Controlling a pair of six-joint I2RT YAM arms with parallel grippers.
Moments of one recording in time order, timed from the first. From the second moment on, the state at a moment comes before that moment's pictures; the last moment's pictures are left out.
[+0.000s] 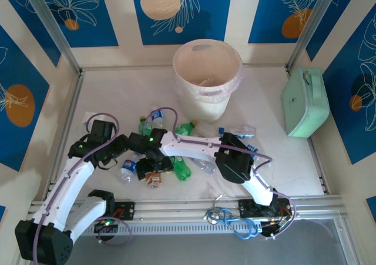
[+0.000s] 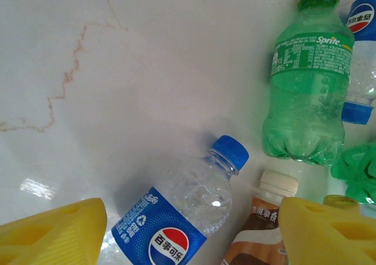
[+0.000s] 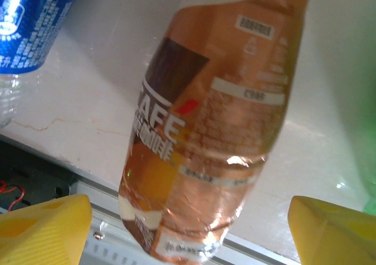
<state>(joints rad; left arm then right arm) -0.20 0.87 0.73 -0.93 -0.01 -0.78 1.22 2.17 1.85 -1.13 -0.18 0.85</state>
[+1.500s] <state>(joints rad) -0.16 0.89 0.73 -0.67 0.43 -0.76 1.22 1.77 1.43 -0.83 -0.12 0.84</state>
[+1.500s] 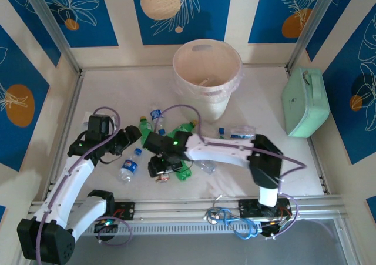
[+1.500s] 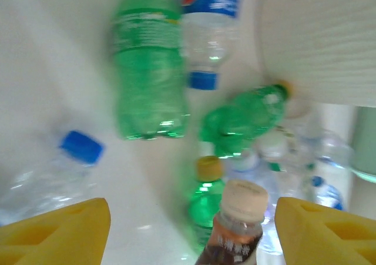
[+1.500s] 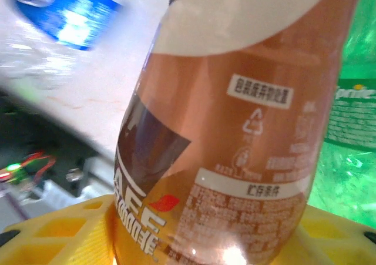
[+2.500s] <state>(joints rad) -0.51 1.01 0.77 0.04 0.84 -1.00 1.06 1.12 1.06 -0.52 -0.36 0.77</state>
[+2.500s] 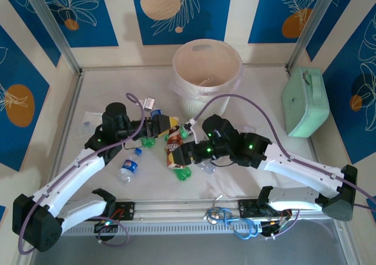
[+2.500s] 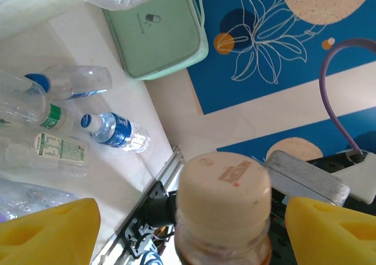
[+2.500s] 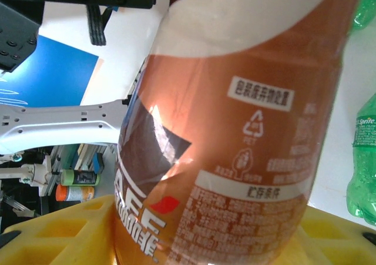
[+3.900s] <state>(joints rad) -0.51 1.00 0.62 0.31 0.52 -1.31 1.07 1.11 1.07 -0.52 -0.22 0.83</state>
